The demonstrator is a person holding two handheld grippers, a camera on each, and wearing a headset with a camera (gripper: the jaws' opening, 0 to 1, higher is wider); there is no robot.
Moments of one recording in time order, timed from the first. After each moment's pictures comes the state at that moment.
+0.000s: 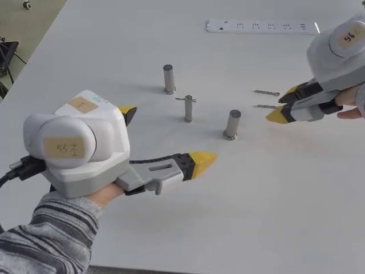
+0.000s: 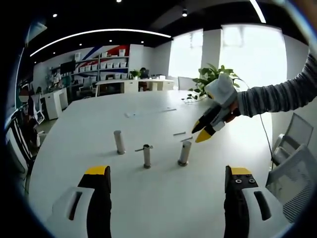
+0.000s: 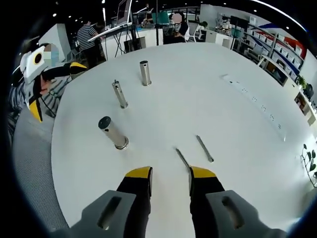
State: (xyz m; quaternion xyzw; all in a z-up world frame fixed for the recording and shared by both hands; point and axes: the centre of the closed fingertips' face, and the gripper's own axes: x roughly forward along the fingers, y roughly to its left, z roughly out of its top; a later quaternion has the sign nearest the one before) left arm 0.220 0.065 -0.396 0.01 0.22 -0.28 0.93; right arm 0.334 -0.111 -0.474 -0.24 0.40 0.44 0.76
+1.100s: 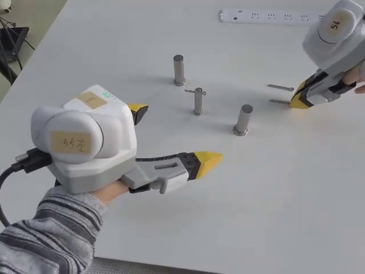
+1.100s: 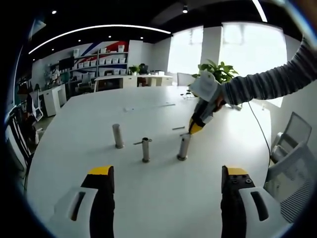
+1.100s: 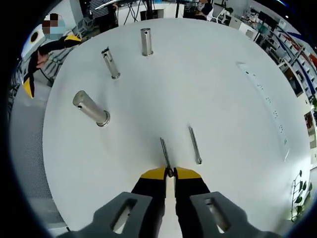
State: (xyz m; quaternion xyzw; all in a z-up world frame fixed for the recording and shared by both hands) left arm 0.217 0.067 -0.406 0.01 0.24 -0.29 0.93; right arm 0.344 -0.120 -0.494 -0.36 0.45 0.46 0.68
